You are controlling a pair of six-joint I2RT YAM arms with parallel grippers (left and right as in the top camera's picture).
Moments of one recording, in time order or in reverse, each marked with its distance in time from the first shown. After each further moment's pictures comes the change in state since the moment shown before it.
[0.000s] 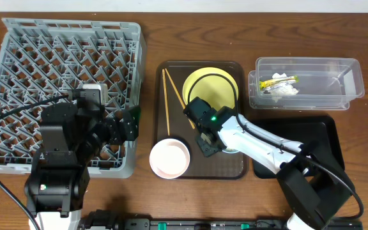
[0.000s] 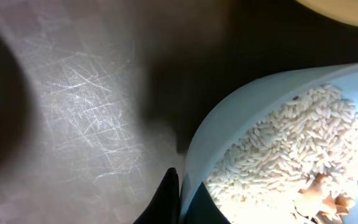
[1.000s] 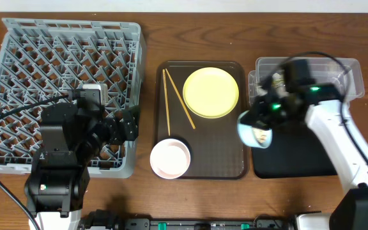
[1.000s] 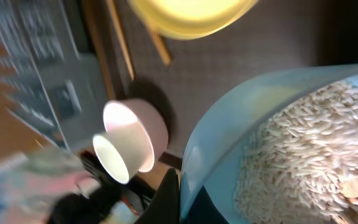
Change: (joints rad) left arm 0.000 0.000 0.000 0.000 0.000 0.000; right arm -0.653 -0.293 0.015 -0.196 -0.769 0.116
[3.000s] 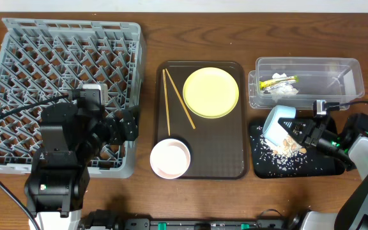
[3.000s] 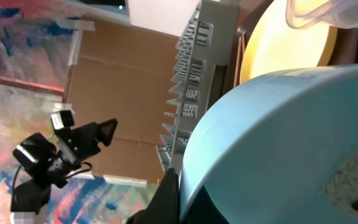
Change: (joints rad) left arm 0.000 0.000 0.000 0.000 0.000 0.000; right arm -0.592 -0.001 -0.453 0.302 -0.838 -0.582
